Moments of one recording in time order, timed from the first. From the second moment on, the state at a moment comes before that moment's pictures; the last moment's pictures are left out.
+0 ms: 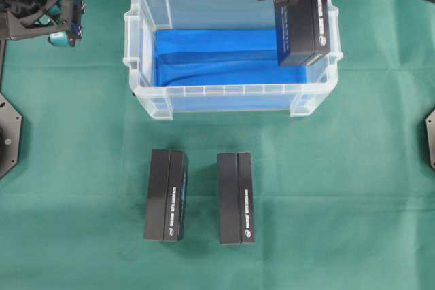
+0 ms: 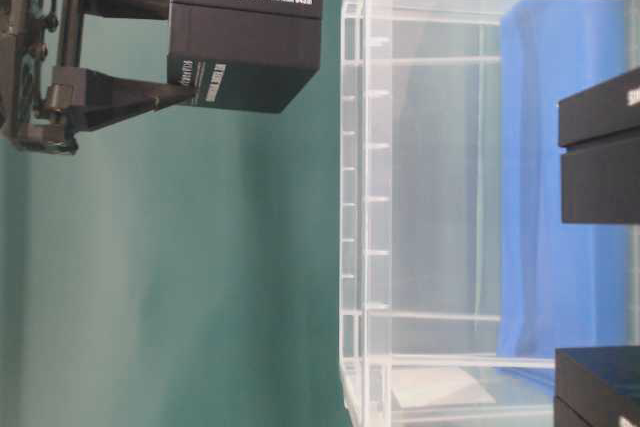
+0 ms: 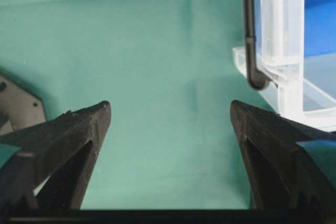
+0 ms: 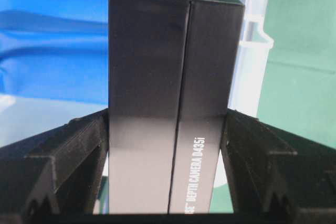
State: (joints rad) left arm 0.30 -0.47 0.38 0.19 1.42 -1.20; right arm -0.25 0.01 -0.23 -0.24 1.57 1.31
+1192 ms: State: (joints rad) left arm 0.30 -0.47 0.39 0.19 1.42 -1.20; right arm 0.18 0.01 -0.23 -0.27 1.68 1.71
